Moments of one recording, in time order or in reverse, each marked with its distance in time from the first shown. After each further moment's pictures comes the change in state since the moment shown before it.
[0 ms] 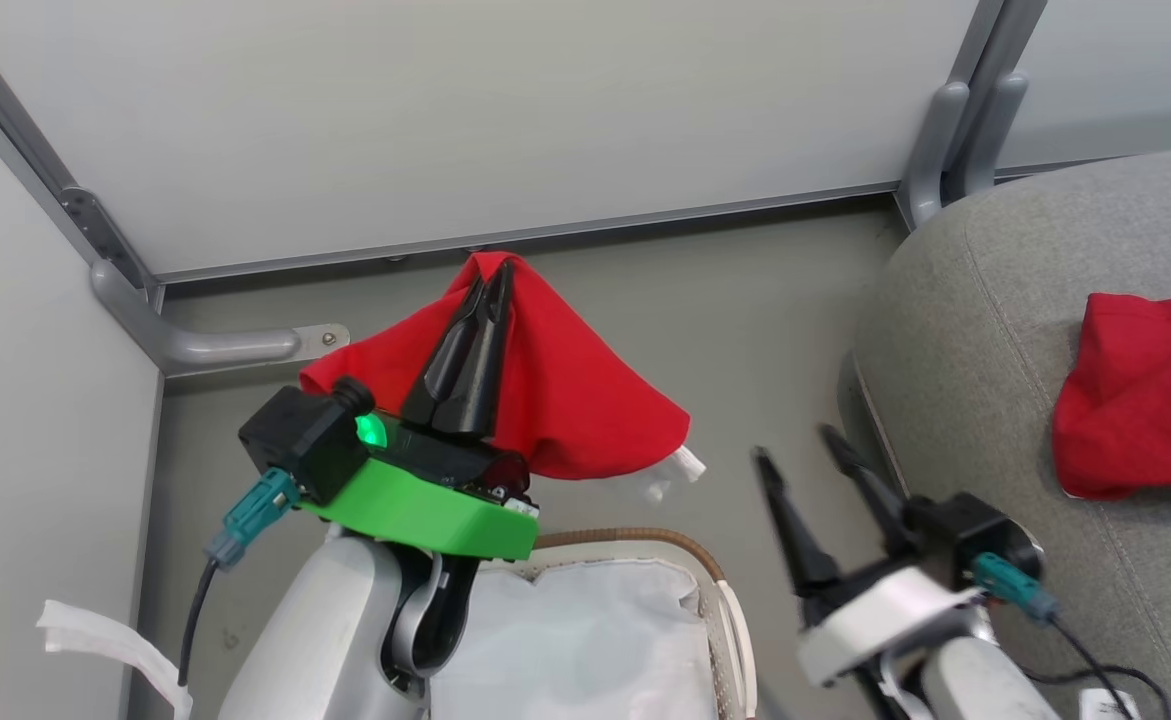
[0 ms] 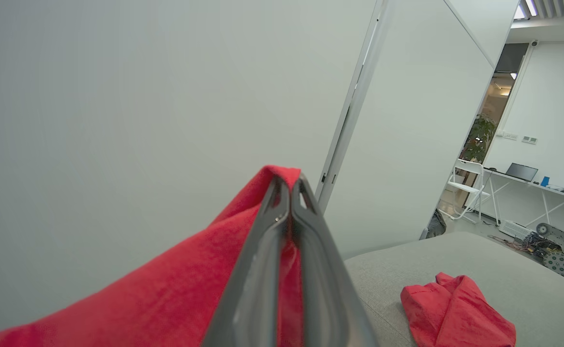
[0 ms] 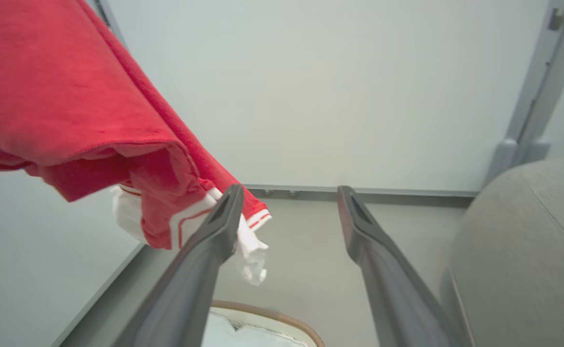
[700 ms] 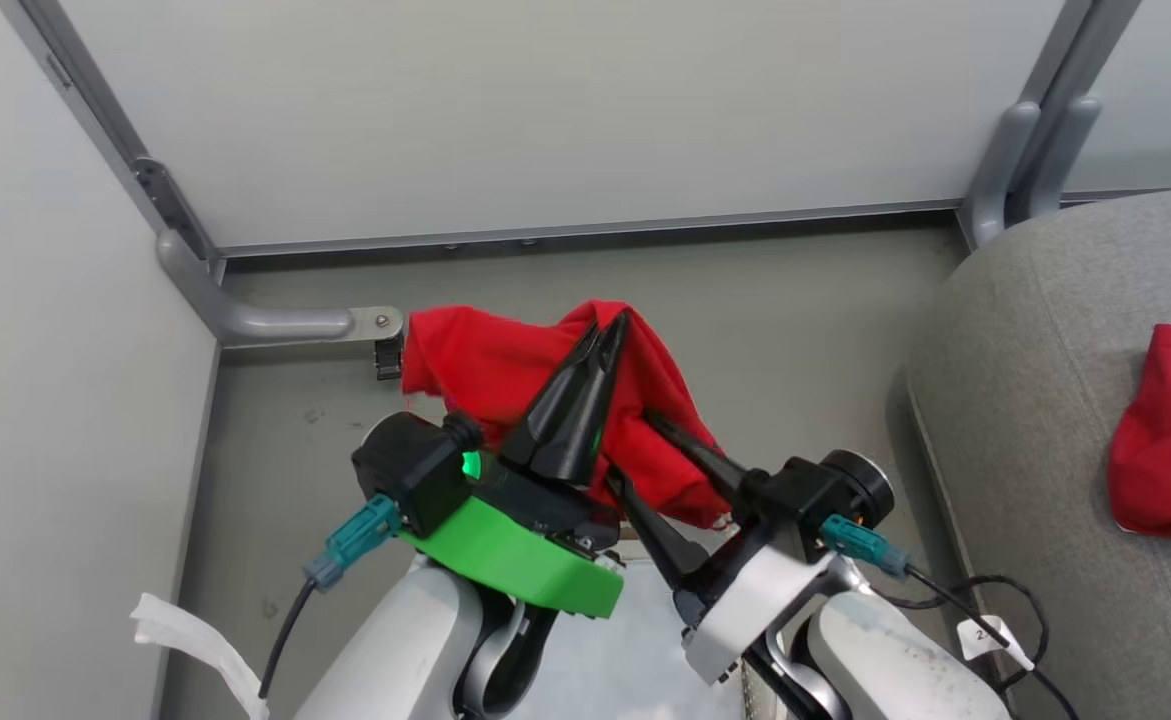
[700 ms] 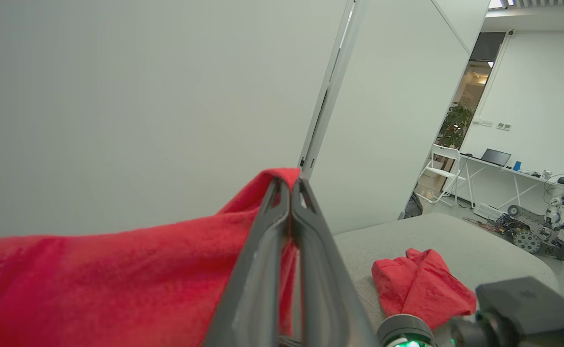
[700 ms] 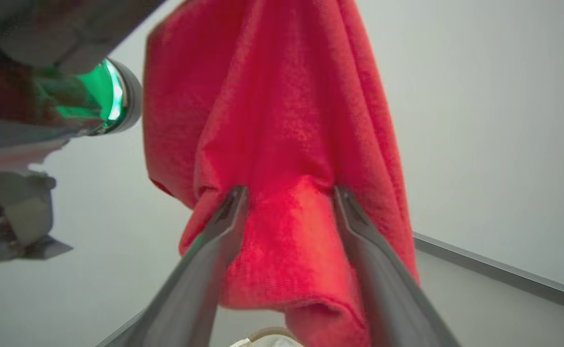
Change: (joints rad) left arm 0.003 -0.016 -0.151 -0.007 -0.012 0.000 0.000; right arm -0.220 -0.028 0.365 0.042 0.082 0.000 0.000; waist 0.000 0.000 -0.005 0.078
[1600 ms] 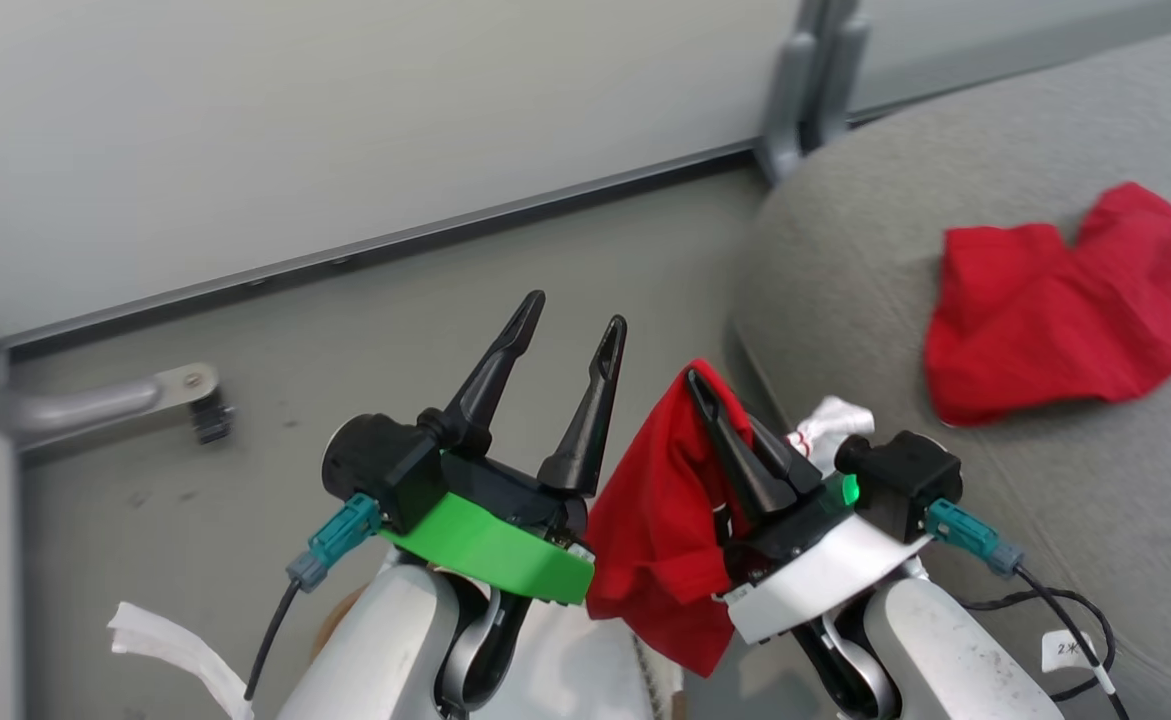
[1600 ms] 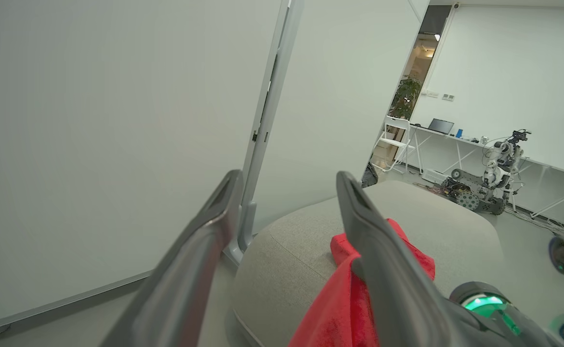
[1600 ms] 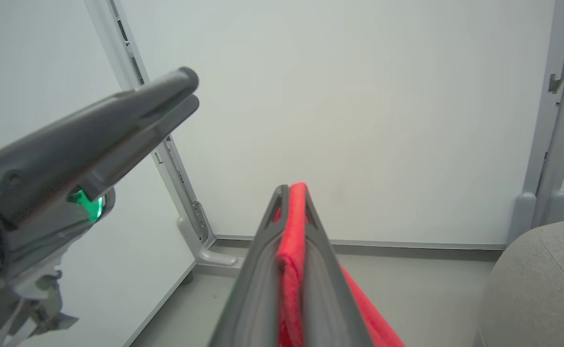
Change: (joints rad) left arm 0.012 -0.003 0.058 0.032 0.065 0.000 -0.002; right arm 0.086 0.023 -0.163 -0.162 0.032 0.000 0.000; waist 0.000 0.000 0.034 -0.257
